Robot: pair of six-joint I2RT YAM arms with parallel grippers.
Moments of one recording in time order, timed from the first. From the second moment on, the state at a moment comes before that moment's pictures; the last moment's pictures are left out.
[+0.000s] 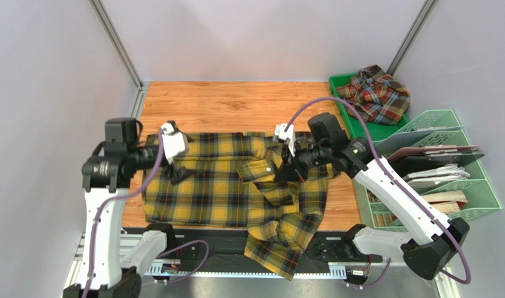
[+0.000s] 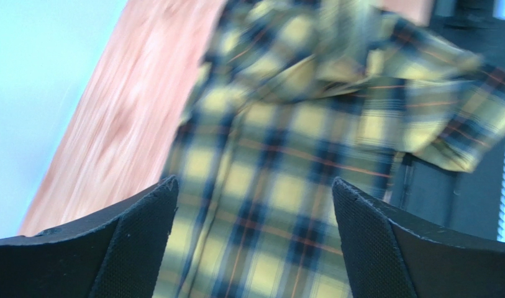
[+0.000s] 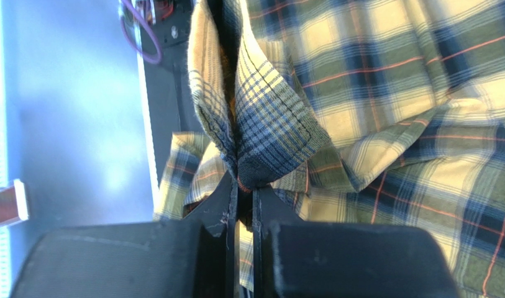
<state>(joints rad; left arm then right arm) 0.00 0.92 1.34 -1.20 1.00 0.98 0.64 1.17 1.24 -0.85 -0.75 -0.27</state>
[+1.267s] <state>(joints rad) -1.00 0.93 1.20 -0.92 0.65 0.70 1.07 1.07 1.22 -0.74 -0.32 -0.38</state>
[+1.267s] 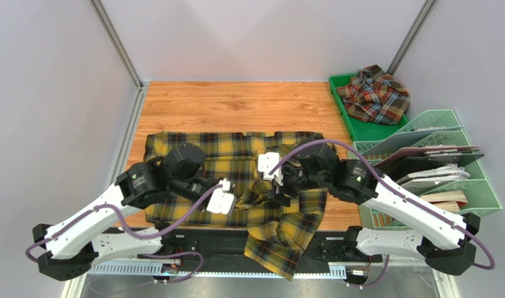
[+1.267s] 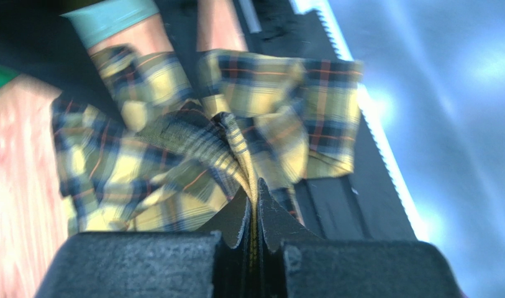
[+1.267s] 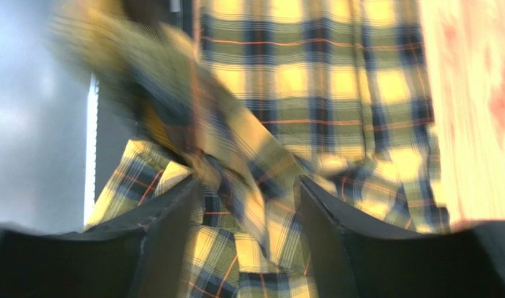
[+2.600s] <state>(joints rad) -1.00 1.06 1.17 -0.76 0.62 0.40 0.58 2.13 1.50 -0.76 -0.73 -0.01</state>
